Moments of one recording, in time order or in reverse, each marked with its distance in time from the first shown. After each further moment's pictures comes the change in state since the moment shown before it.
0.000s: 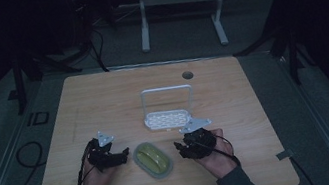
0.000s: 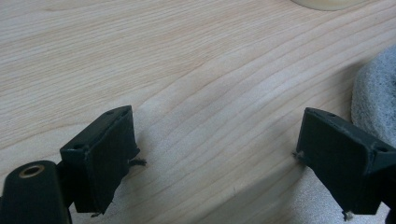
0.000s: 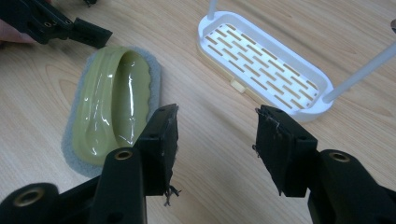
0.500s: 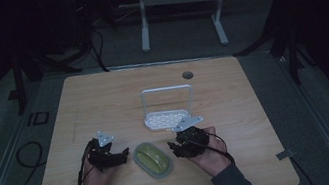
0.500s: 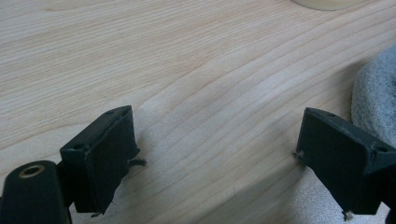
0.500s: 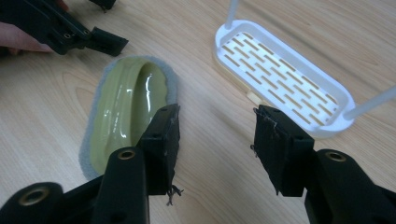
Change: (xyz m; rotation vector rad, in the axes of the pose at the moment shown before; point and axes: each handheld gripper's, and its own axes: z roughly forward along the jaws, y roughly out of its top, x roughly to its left) left arm 0.000 0.000 0.000 0.000 0.000 0.000; right arm 0.009 0.015 0.007 0.016 0.036 -0.020
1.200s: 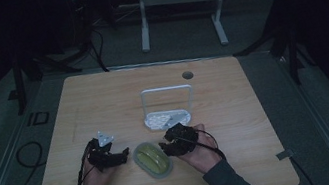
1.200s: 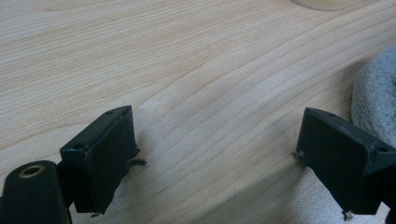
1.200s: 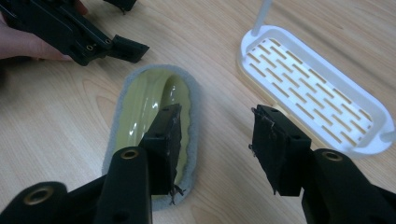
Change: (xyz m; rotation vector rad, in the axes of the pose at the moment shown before) left arm 0.000 0.000 0.000 0.001 -0.001 0.000; right arm 0.011 0.022 0.013 0.052 0.054 -0.008
